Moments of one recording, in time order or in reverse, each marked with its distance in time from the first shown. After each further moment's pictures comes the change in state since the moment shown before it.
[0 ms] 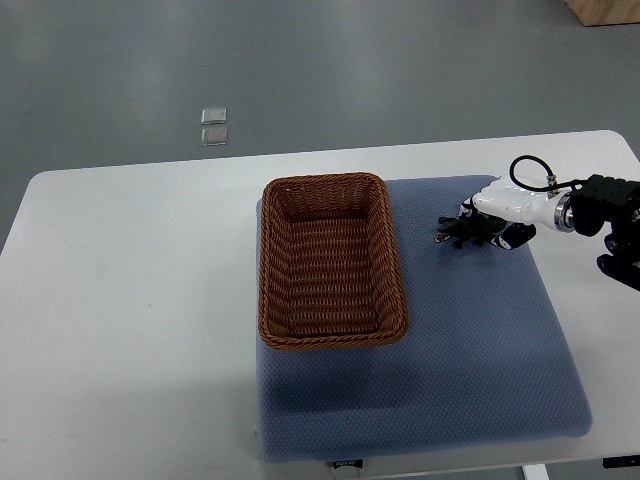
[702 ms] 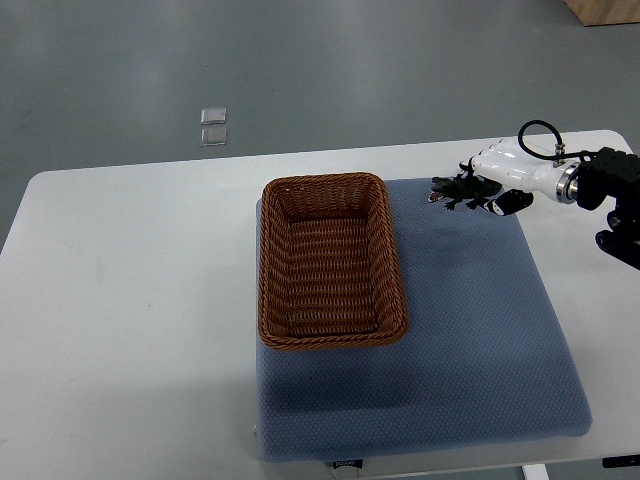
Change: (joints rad) left arm 0.000 0.000 0.000 0.000 0.000 0.000 0.000; right arm 0.051 -0.002 0.082 0.019 0.031 -0.063 0.011
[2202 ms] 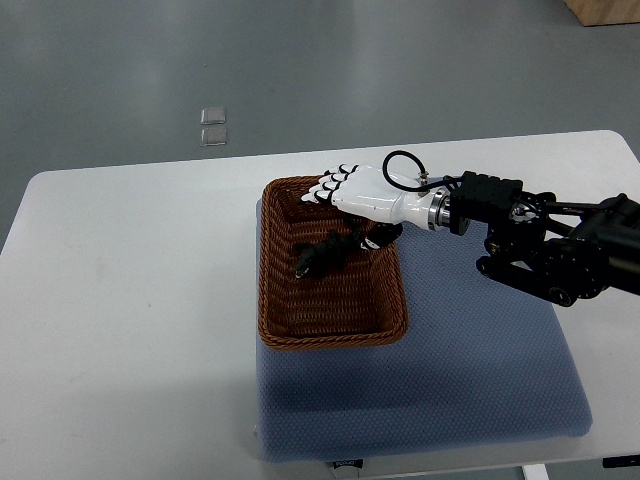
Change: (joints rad) left arm 0.000 0.000 0.000 0.000 0.000 0.000 0.000; right arm 0.016 0.253 -0.006 0.120 -0.053 -0.050 0.020
